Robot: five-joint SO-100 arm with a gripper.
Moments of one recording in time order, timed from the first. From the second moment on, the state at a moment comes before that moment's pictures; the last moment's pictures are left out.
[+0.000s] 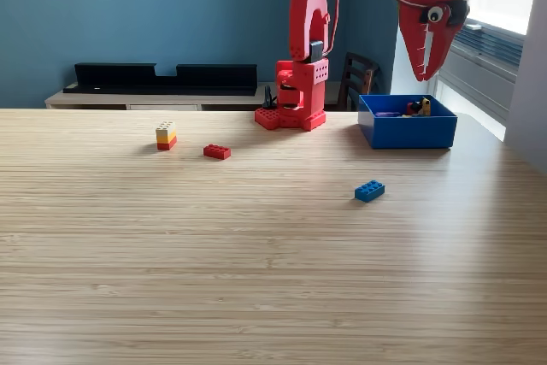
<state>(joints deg) -46.5 93.5 73.5 93.3 18.0</state>
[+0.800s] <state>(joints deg) 1.6 93.5 68.0 90.9 10.3</state>
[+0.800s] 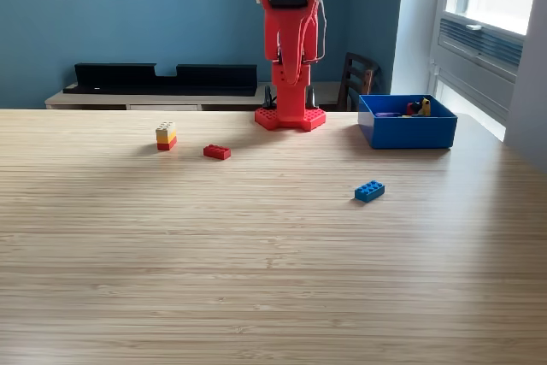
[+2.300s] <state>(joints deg) -8.2 93.5 90.1 72.2 -16.0</state>
